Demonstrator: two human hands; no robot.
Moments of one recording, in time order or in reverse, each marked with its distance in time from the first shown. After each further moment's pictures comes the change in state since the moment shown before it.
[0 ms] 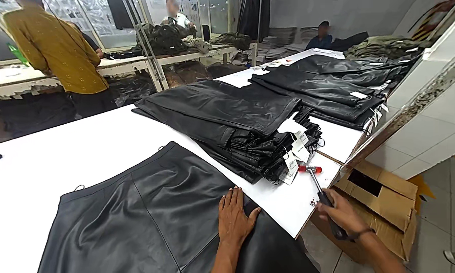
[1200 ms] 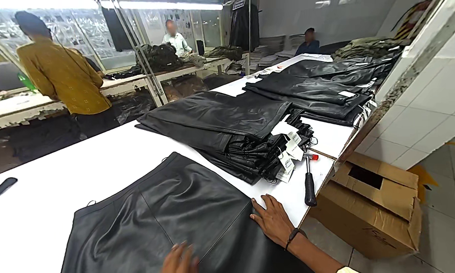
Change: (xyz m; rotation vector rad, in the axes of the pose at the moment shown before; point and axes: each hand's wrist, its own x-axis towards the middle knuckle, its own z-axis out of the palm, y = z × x) left_hand -0.154 -0.098 -0.143 -0.170 0.155 -0.032; right_hand -0.051 -0.058 0.154 -0.730 -0.130 -0.629
